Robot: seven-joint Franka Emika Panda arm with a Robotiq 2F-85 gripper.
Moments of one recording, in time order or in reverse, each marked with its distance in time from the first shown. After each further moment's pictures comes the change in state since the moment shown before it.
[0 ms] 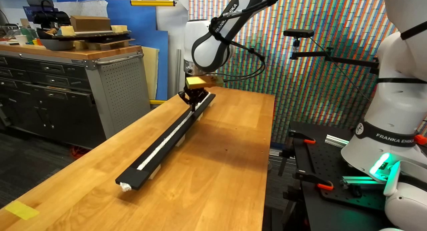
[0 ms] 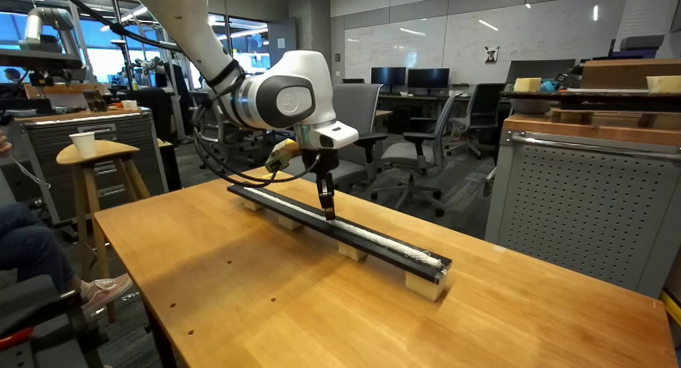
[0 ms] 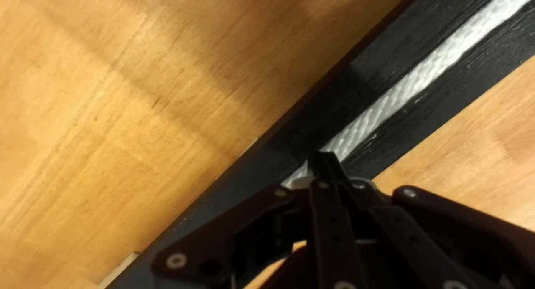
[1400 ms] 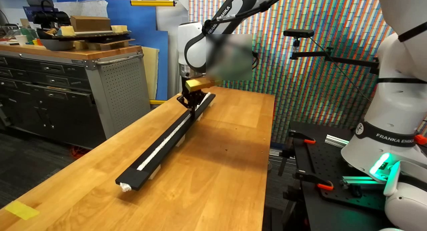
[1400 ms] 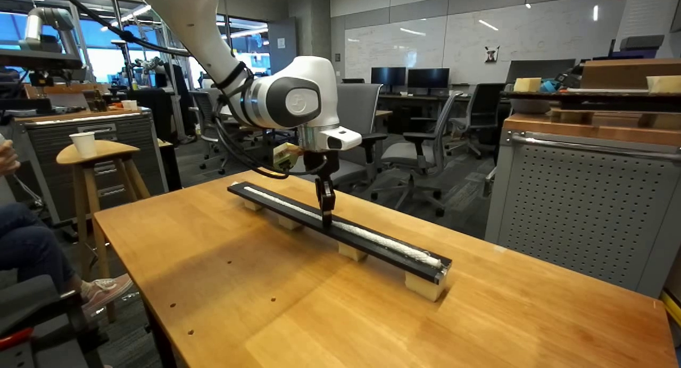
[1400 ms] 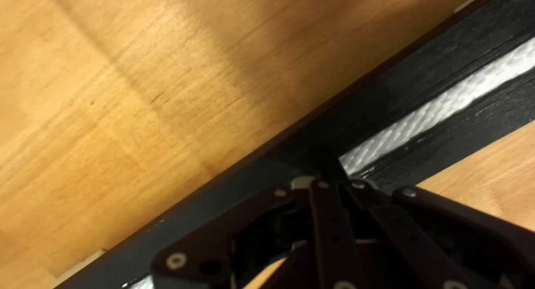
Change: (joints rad) arm -0.005 0.056 0.016 0.094 -0.001 -0.132 -0.156
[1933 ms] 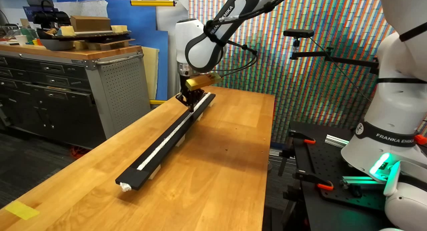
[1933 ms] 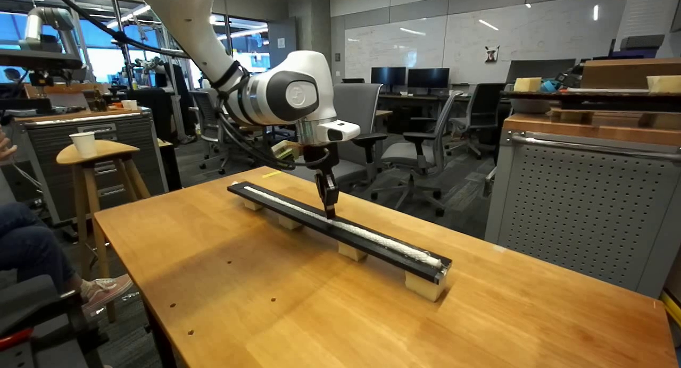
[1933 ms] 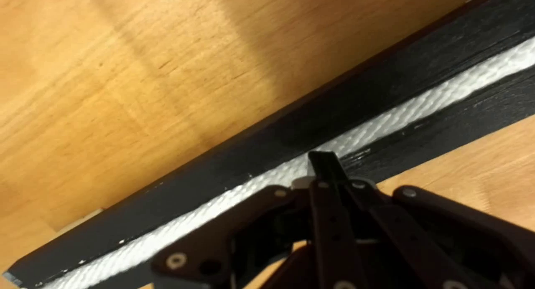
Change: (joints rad) arm 0.019 -0.014 -0.012 -0.002 -0.089 0.016 -0.003
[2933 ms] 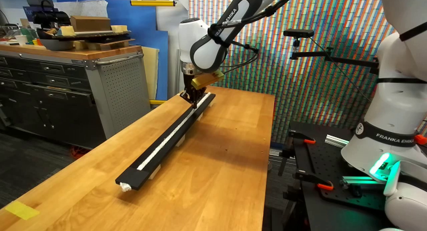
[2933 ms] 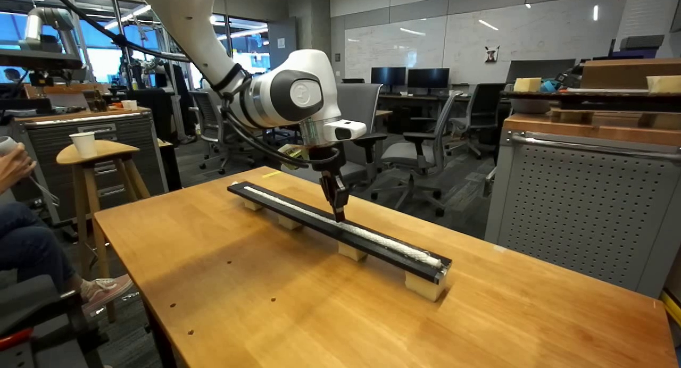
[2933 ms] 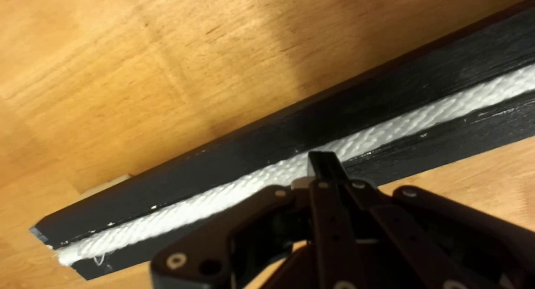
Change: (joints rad) arm -0.006 -0.009 -0.029 -0.020 -0.068 0.030 -0.055
